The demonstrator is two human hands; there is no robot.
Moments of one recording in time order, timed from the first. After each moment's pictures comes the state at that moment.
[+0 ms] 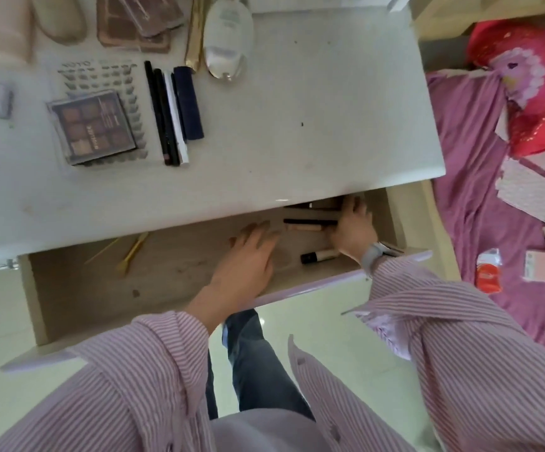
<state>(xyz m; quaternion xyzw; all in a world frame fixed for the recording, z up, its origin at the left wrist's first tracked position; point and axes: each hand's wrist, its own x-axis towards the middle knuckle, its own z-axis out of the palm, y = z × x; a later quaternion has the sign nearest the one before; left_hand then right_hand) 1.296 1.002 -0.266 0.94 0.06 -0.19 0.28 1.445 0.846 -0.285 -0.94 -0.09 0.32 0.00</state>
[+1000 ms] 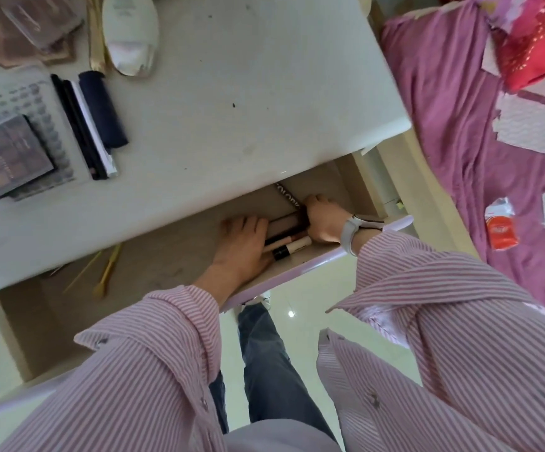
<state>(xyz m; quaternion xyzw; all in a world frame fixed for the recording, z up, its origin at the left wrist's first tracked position) 1.343 0.969 -0.304 0.95 0.01 -0.28 0.13 1.447 0.835 -0.280 -0.88 -0.18 0.44 -0.02</state>
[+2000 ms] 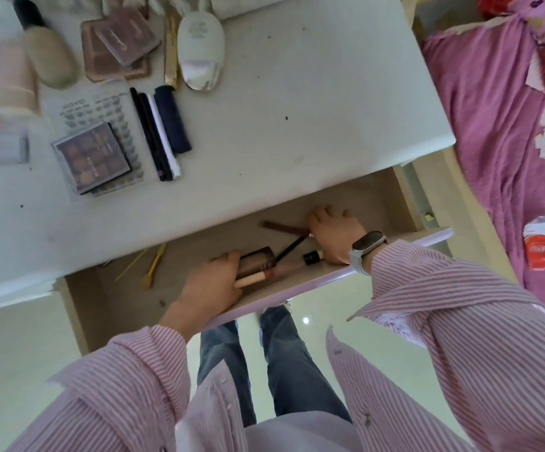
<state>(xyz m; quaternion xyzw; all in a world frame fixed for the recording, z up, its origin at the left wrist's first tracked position) 1.270 1.044 -0.263 0.93 0.10 -0.33 0.15 1.417 0.859 -0.282 -0.85 -0.42 0.29 -0.12</state>
